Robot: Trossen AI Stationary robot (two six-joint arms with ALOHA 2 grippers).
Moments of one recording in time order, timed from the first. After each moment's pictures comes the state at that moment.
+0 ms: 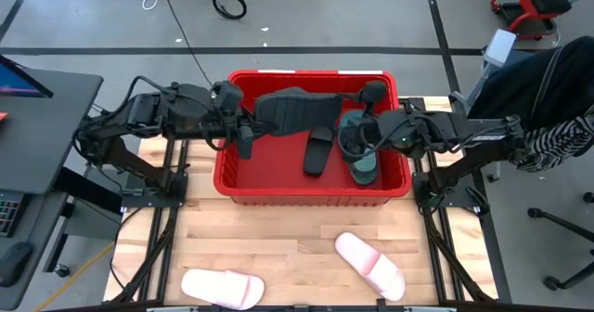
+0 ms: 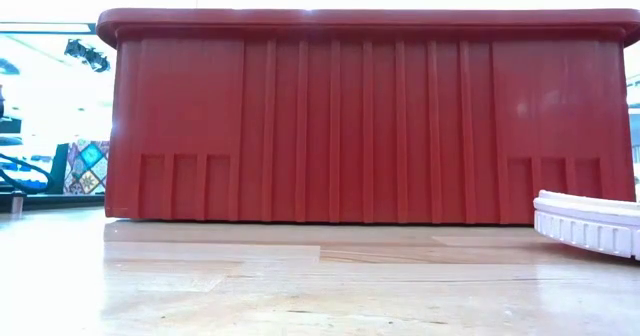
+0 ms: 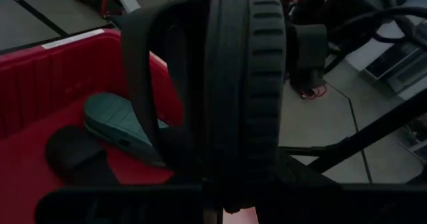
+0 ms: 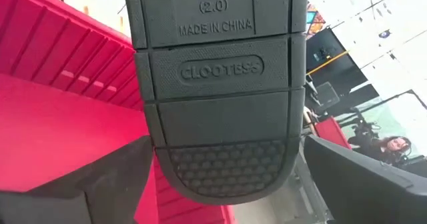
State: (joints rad) left arm -0.09 1.41 1.94 -0.82 -0.30 -0.66; right arm 0.14 1.34 1.60 -0.64 0.76 -0.55
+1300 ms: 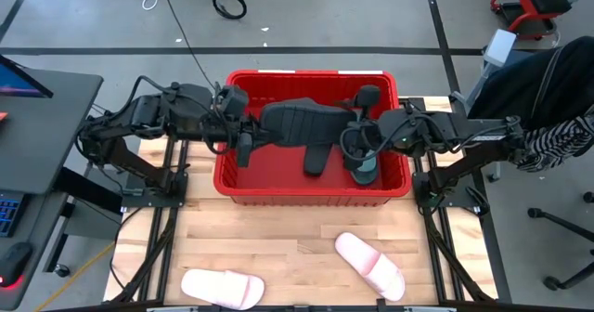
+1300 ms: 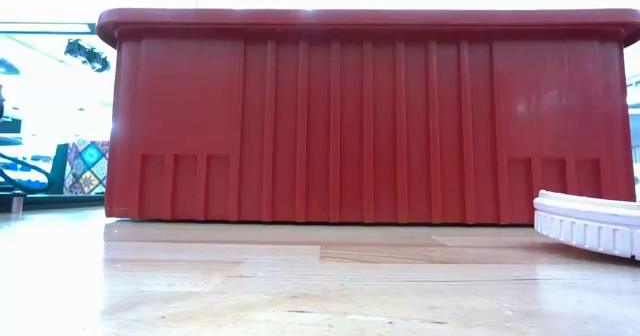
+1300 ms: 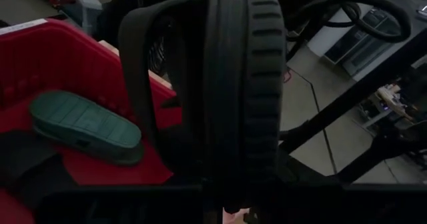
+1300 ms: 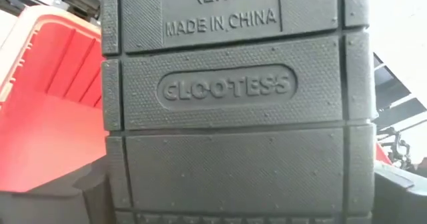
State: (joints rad) left arm -0.10 1.43 1.94 -0.75 -0.17 -0.64; right arm 0.13 1.34 1.60 -0.64 0.62 -0.49
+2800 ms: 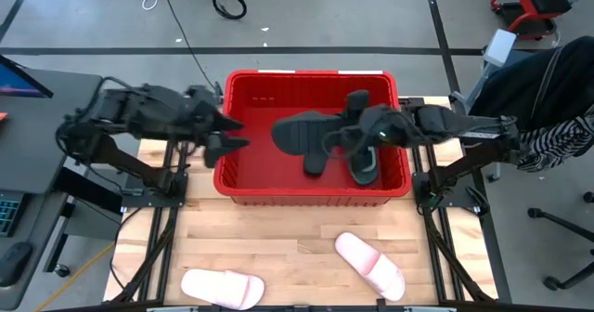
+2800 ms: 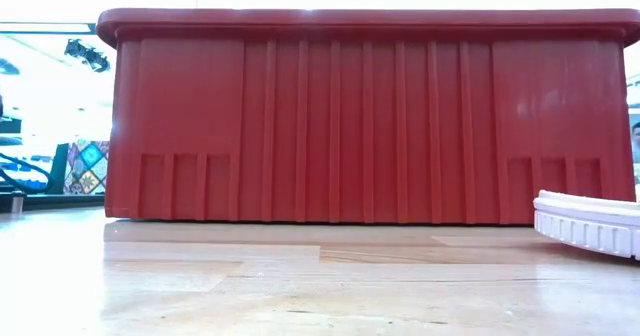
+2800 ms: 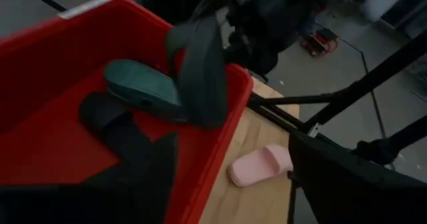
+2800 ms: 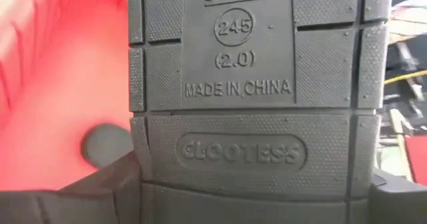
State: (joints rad) left arm -0.13 1.30 1.94 -1.07 -0.27 -0.61; right arm 0.02 1.38 1.60 -0.91 0.42 -0.54
